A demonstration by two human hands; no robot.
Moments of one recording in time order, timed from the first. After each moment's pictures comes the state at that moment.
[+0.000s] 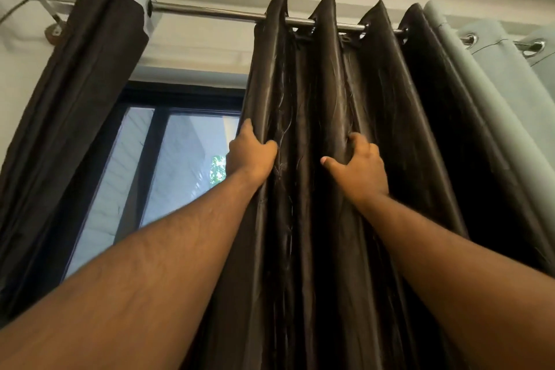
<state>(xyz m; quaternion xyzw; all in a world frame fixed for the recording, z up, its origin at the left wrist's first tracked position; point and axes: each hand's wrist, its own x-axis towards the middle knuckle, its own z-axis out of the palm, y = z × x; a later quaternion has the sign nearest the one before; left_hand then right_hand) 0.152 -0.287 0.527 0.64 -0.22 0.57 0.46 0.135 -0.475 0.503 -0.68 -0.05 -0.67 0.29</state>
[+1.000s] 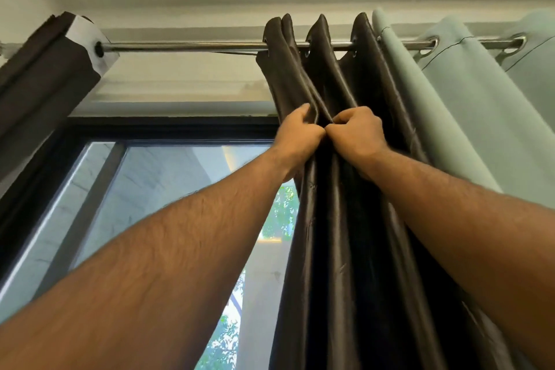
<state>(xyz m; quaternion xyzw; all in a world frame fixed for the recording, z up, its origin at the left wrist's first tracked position) 0.111 -0.526 0.591 0.61 -0.43 0.45 0.49 0.095 -0.637 0.590 -0.64 -0.19 -0.66 0.35</state>
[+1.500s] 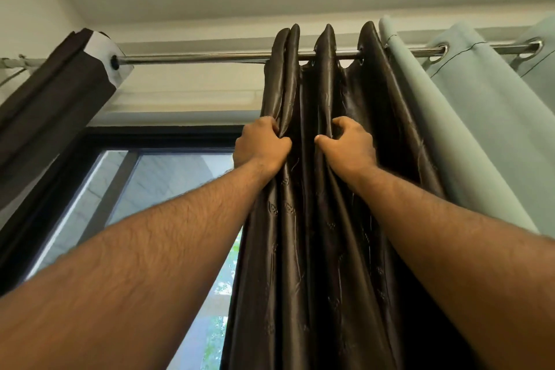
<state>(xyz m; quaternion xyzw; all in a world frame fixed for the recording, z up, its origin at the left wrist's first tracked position) 0.127 -0.474 0.601 0.62 -0.17 0.70 0.30 0.131 -0.627 0.603 -0.62 -0.22 -0.65 0.38</state>
